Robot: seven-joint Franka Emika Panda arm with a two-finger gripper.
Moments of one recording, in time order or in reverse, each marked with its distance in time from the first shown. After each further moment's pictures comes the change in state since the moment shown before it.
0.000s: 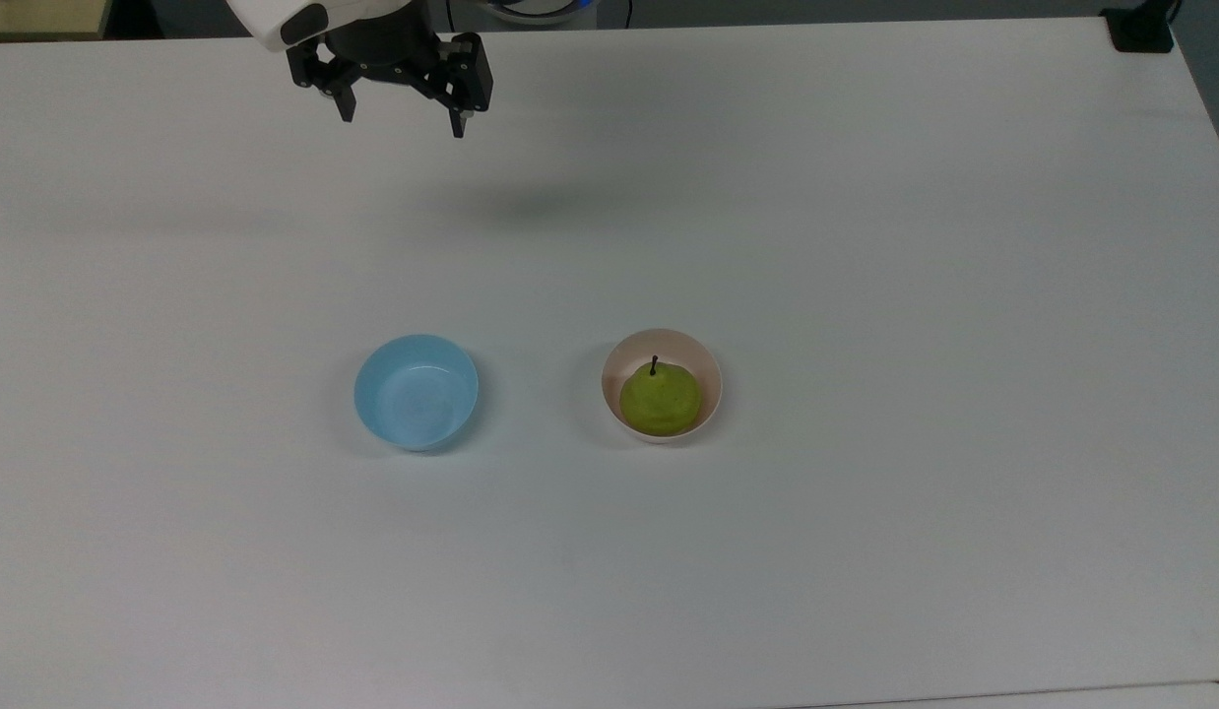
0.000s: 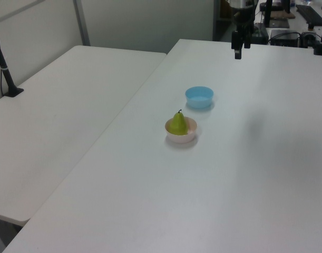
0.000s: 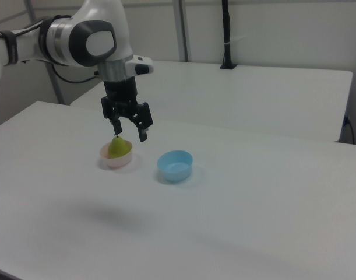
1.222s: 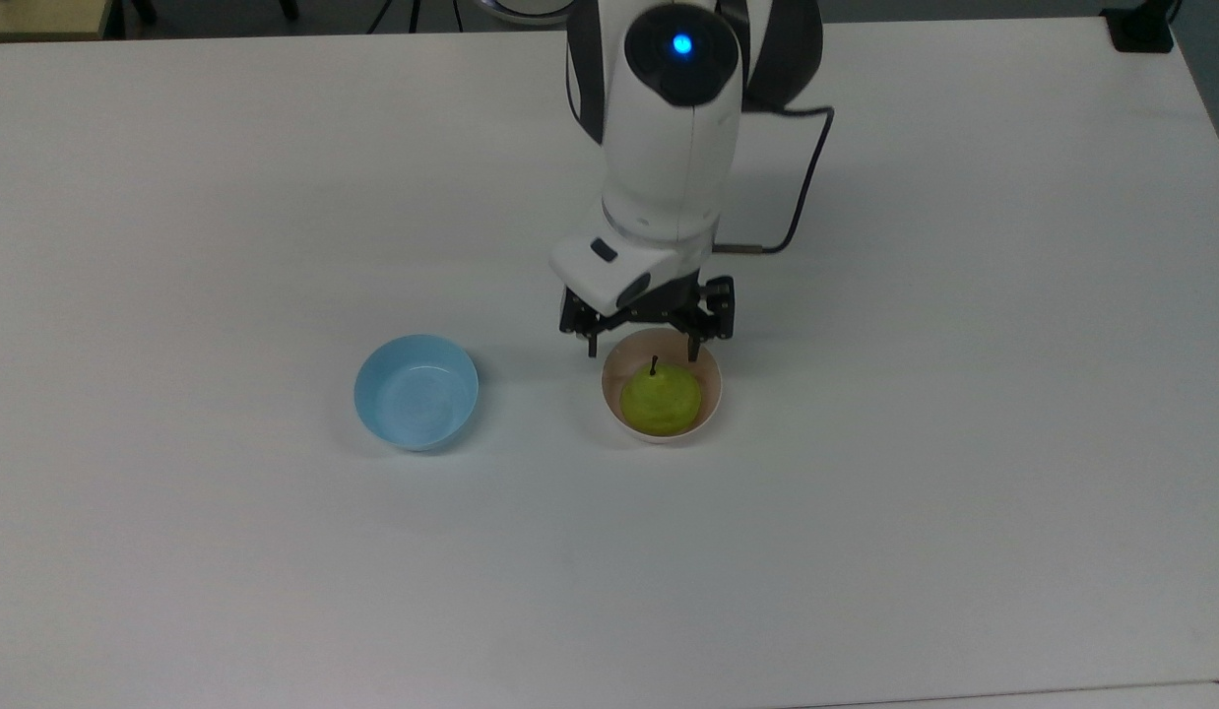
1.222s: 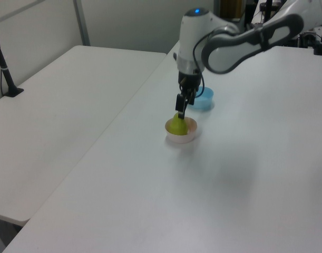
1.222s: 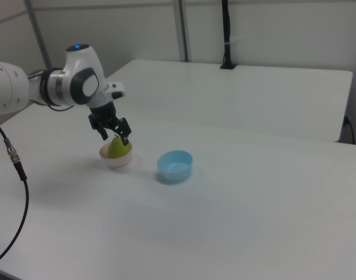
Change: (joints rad) arm 0.273 0.417 0.014 0.161 0.049 0.435 0.196
